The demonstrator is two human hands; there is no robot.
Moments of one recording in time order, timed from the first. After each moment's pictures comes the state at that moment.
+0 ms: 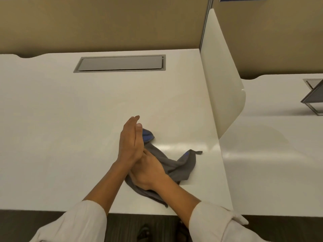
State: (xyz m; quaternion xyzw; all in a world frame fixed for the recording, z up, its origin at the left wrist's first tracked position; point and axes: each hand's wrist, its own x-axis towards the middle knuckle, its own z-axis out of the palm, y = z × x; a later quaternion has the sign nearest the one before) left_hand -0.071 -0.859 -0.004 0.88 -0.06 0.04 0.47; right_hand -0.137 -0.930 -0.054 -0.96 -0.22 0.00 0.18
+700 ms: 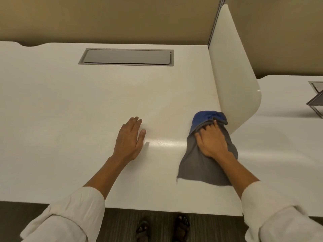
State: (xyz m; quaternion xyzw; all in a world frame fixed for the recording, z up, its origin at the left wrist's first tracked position) left_hand -0.057 -0.810 -0.024 0.95 -0.18 0.00 0.25; right_hand -0.105 -1.115 -0.053 -0.99 0.05 0.06 0.10
